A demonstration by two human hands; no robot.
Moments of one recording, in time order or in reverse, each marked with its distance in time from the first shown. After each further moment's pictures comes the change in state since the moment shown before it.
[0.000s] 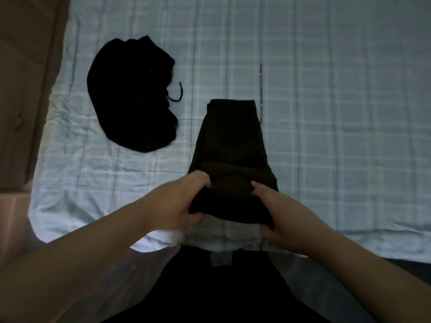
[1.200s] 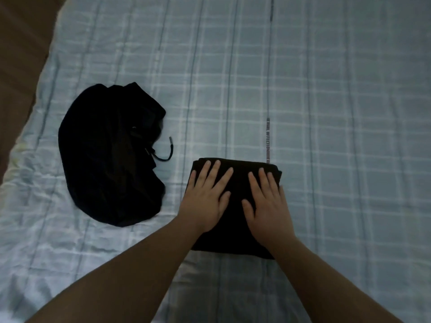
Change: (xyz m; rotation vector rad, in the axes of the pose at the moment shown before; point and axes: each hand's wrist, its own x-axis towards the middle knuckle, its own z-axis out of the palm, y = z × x) left_hand 0.262 -0.124 0.028 0.385 0.264 -0.236; right_hand 0.249 0.132 0.003 -0.078 0.349 0.302
